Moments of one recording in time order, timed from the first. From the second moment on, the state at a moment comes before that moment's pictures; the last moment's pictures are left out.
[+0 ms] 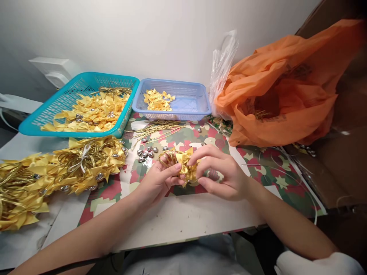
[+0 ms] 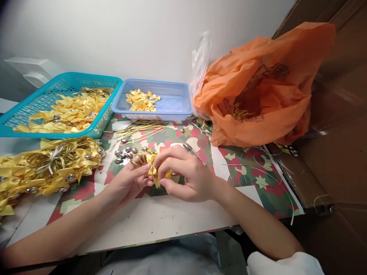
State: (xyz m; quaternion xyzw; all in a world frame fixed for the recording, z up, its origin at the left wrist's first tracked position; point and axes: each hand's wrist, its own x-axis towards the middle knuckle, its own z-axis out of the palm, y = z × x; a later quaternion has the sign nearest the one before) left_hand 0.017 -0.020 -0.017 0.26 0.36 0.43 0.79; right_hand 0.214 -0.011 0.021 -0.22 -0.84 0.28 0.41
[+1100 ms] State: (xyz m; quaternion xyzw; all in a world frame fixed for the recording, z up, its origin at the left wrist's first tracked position) left_hand 0.020 -0.025 -0.020 0.24 0.33 0.42 0.81; right_hand 0.230 -0.021 -0.018 -0.37 -0.78 0.29 0.41
